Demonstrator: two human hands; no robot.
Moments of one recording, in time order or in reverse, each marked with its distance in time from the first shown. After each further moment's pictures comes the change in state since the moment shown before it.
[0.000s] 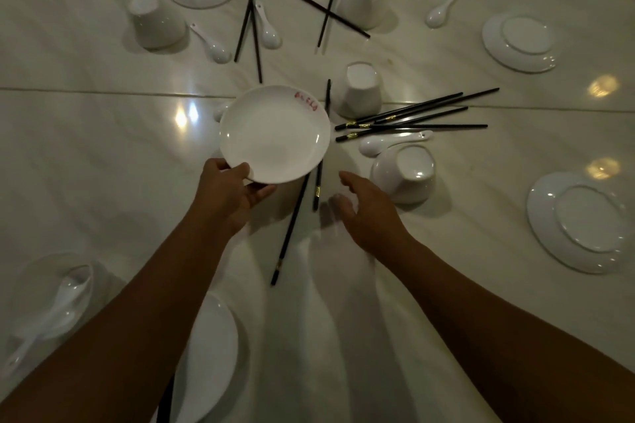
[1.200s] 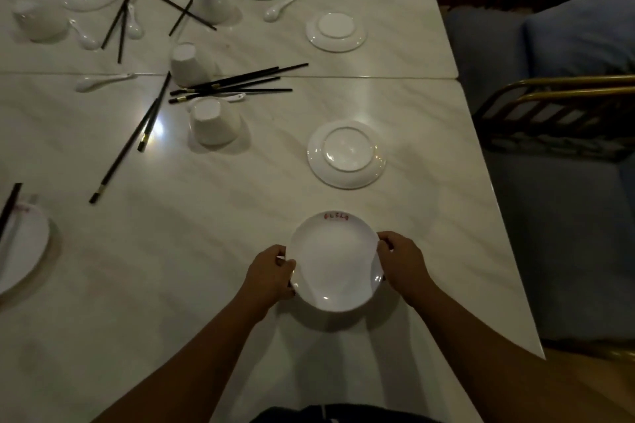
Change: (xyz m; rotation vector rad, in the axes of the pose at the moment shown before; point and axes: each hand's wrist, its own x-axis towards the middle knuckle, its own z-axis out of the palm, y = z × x) left_hand -0.317 -0.304 0.229 0.810 -0.191 -0.067; right_hand -0.270 0.298 -0.264 0.083 0.118 0.385
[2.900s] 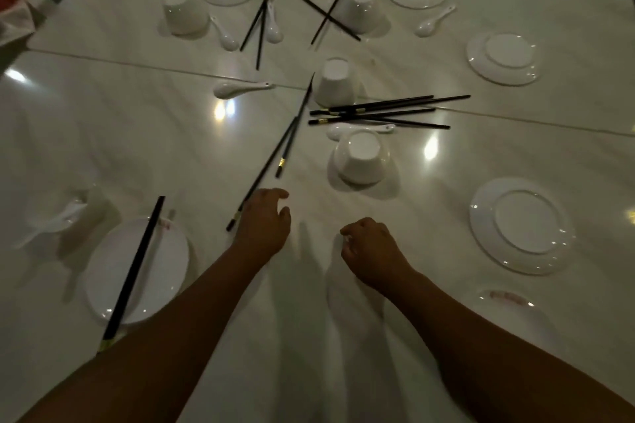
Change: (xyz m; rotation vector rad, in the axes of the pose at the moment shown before) left_hand 0.147 -0.003 -0.279 0.498 0.453 0.289; right_hand 0.071 -0.228 0.230 -0.545 -0.333 -0.501
